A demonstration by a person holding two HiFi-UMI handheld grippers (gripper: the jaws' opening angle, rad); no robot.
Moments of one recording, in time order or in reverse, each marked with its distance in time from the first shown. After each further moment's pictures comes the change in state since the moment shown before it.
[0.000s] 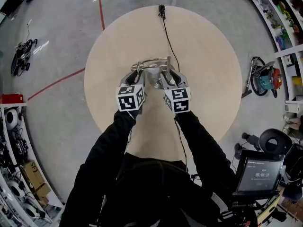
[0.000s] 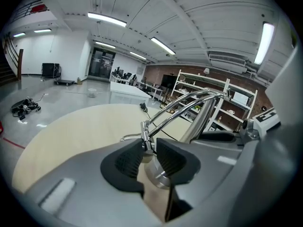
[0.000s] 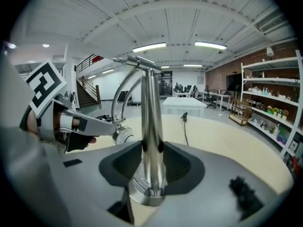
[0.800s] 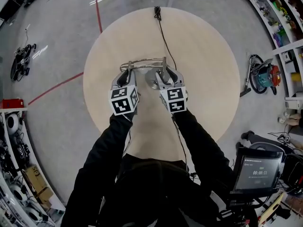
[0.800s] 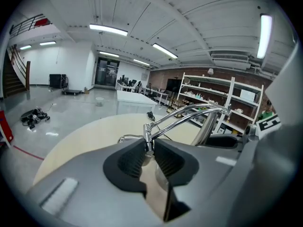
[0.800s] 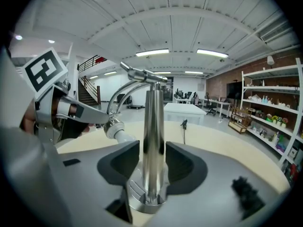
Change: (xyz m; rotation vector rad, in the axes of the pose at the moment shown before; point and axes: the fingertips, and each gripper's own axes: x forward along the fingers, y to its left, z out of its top) left arm -0.024 0.018 0.036 0.038 -0.065 0.103; right arm 0.003 0.002 0.021 -0.055 -0.059 -0.020
